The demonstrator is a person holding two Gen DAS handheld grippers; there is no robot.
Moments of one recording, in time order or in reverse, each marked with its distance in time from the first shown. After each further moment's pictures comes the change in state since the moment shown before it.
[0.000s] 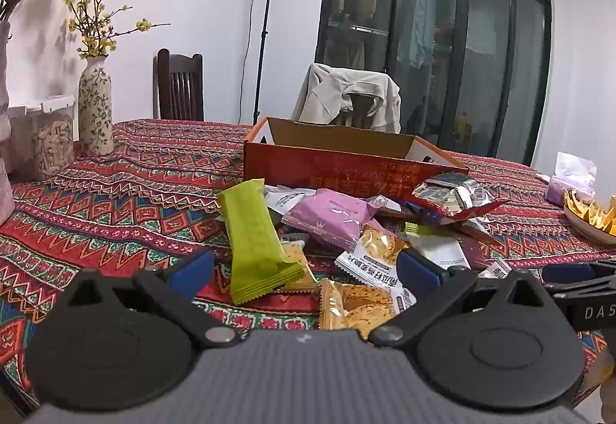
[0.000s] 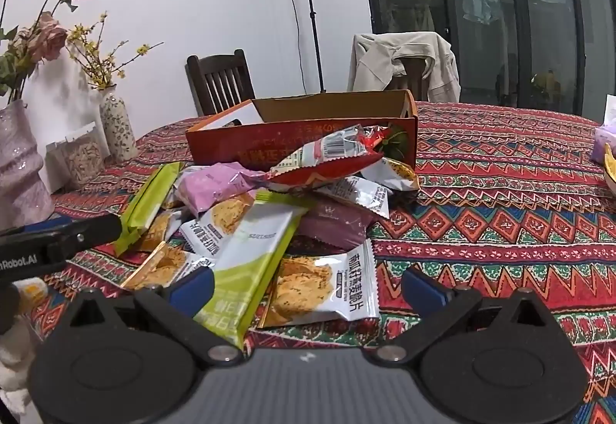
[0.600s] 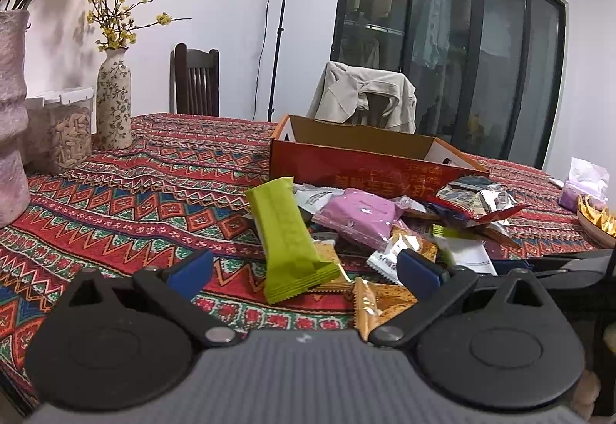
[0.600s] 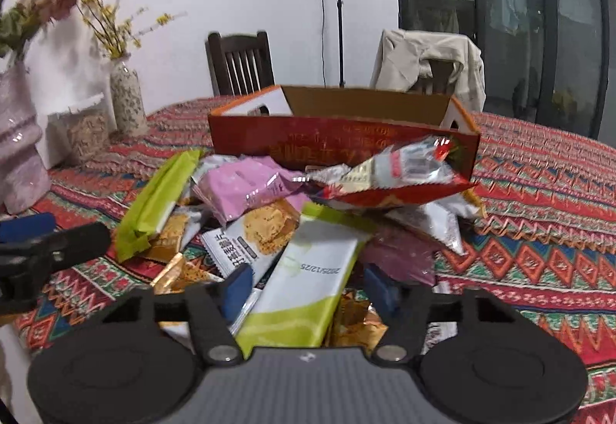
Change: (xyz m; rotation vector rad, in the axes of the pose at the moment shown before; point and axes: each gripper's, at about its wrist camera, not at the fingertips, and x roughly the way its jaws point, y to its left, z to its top) left arm 0.000 0.021 0.002 -0.025 0.014 0.037; right arm 0.057 0.045 0.016 -0.103 0.068 -0.004
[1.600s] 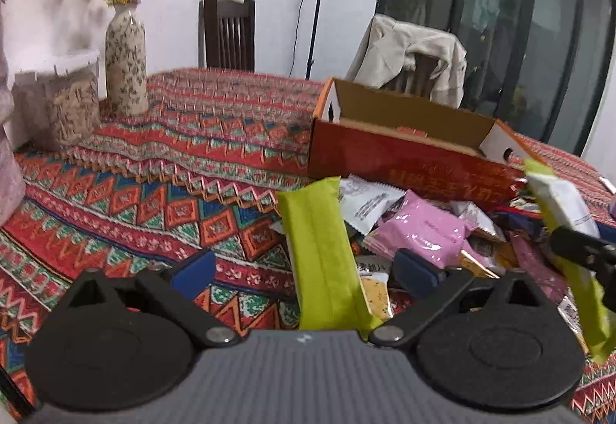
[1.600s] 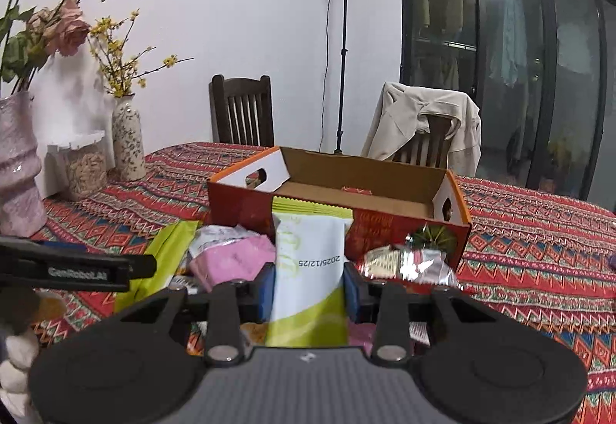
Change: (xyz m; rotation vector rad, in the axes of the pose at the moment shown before) left arm 0.082 0.015 0.045 -0.070 0.190 0.116; right arm -0.024 0.002 0.052 -0.077 -0.164 -0.033
